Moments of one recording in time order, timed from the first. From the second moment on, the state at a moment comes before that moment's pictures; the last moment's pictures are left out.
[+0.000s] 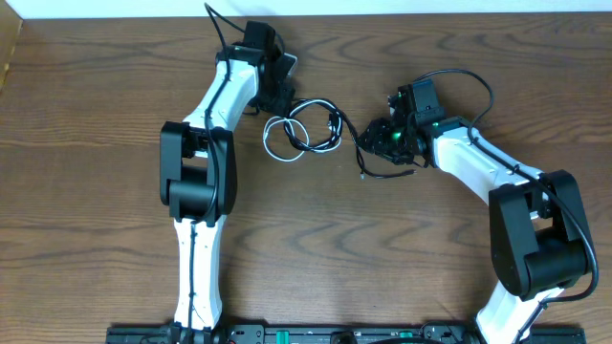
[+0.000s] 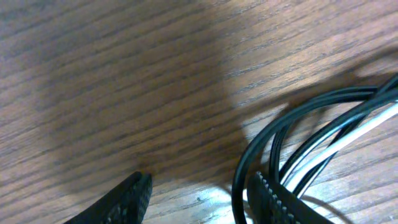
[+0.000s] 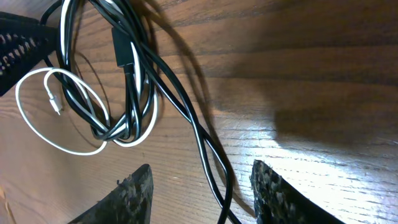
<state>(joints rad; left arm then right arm) -0.19 2.40 1.97 -0.86 0.14 0.22 0.30 1.90 1.16 -0.33 -0.40 0.65</state>
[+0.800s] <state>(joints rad) -0.32 2.29 1.81 -0.96 0.05 -0.01 0.30 1.88 1.16 -0.37 -0.37 0.59</state>
